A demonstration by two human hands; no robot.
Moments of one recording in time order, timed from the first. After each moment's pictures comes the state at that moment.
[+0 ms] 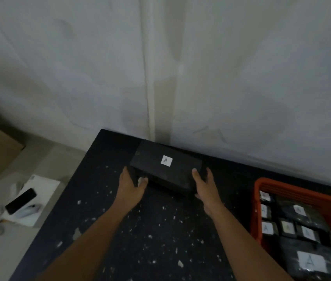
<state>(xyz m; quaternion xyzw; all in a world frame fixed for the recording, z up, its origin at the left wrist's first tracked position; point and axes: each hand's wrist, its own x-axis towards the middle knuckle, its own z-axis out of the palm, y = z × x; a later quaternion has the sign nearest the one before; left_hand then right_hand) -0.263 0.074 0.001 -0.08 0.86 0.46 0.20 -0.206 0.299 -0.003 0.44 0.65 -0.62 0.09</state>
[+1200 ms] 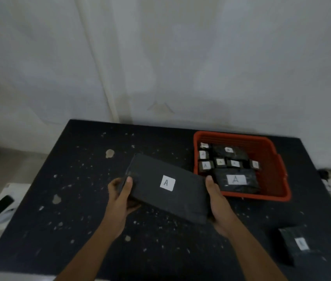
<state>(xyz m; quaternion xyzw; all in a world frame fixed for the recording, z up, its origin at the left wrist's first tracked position) -0.022 0.102 0.057 -0.10 0.61 0.74 0.27 0.089 0.334 0.065 0.40 0.53 -0.75 0.02</state>
